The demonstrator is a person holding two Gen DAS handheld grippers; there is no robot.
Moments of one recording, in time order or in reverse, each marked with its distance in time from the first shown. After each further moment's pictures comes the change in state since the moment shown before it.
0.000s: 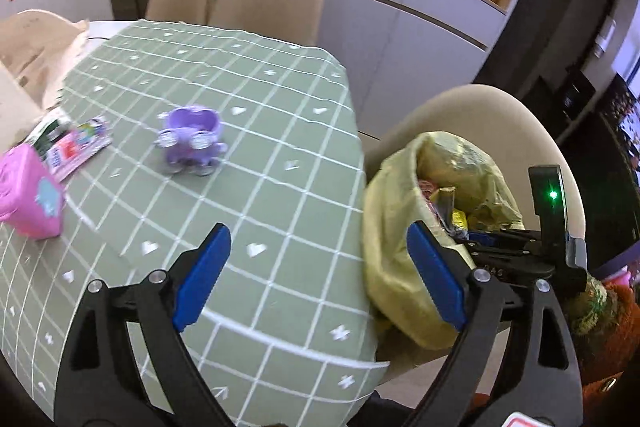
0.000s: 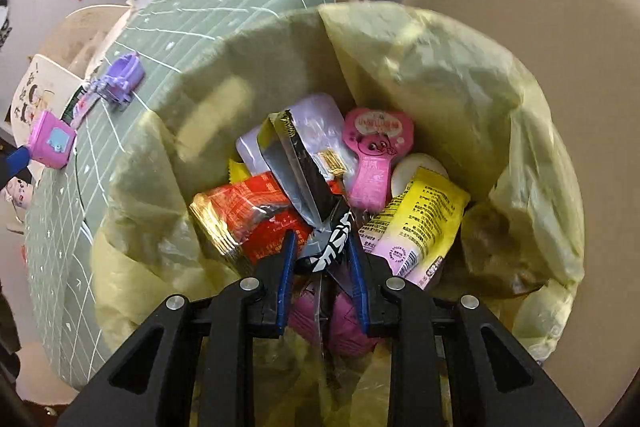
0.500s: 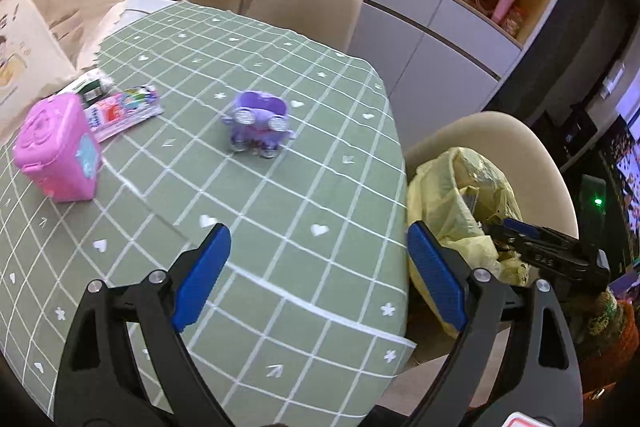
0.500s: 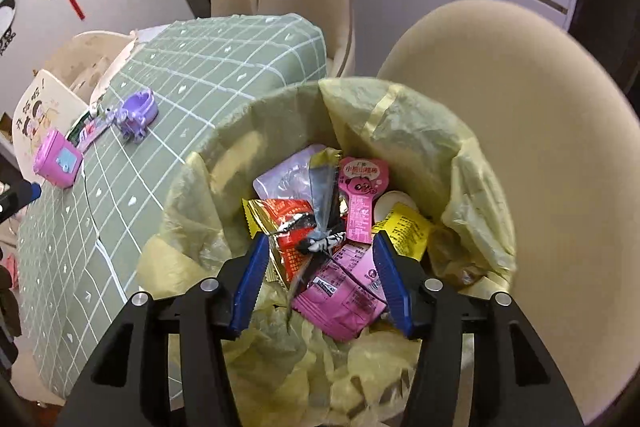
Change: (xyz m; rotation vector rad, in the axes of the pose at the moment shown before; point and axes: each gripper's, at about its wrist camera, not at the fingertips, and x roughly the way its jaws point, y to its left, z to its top) left arm -0.029 0.073 -0.020 -0.127 -0.037 -0.020; right arm -0.072 0.012 -0.007 -0.008 -0.188 -0.059
